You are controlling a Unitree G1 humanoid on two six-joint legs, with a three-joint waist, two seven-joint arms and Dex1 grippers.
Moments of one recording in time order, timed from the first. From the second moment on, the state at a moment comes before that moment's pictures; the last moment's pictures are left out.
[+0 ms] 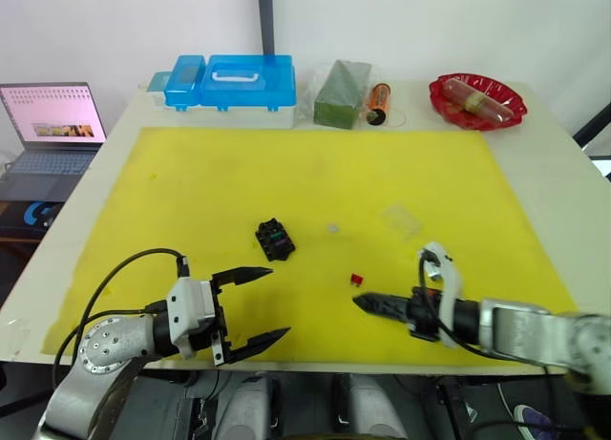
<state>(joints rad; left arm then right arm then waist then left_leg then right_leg) 0.23 0.62 0.01 -0.53 -0.49 0.04 -1.00 -0.05 -1.04 -0.10 -0.42 1.96 1.23 -0.13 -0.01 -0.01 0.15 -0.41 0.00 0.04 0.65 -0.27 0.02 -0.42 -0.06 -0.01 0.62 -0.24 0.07</state>
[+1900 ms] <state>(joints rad) 0.18 0.61 -0.02 -0.52 -0.47 0.04 -0.99 -0.51 -0.71 0.01 0.08 1.05 1.49 0.69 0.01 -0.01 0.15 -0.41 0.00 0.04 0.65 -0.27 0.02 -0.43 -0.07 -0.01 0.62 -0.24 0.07</state>
